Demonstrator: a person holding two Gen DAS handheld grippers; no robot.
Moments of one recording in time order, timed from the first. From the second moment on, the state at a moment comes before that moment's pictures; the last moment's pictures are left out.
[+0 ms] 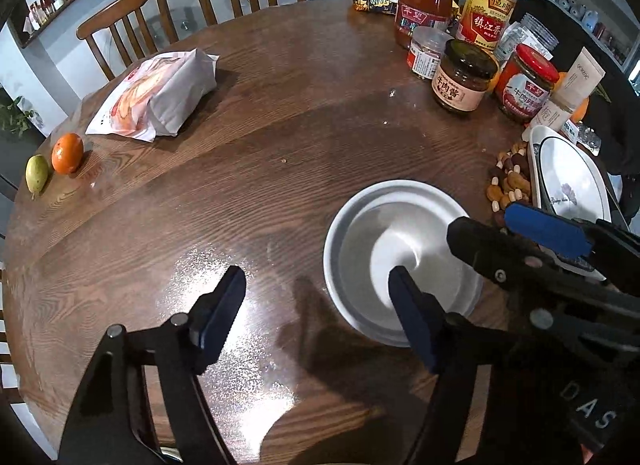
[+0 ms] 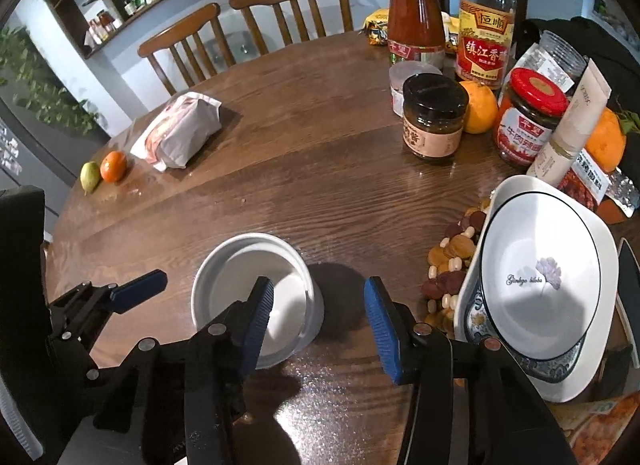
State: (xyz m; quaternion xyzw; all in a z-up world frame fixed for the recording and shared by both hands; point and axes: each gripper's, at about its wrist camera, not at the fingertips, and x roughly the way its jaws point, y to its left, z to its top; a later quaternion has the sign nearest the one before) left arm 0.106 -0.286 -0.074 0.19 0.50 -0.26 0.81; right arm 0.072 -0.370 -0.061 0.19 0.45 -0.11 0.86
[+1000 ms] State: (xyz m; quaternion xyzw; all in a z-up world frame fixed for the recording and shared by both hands) left arm 0.114 -0.294 -0.088 0.18 0.52 -0.28 0.79; right arm 0.087 -0.368 -0.082 0.20 0.48 -0.09 0.85
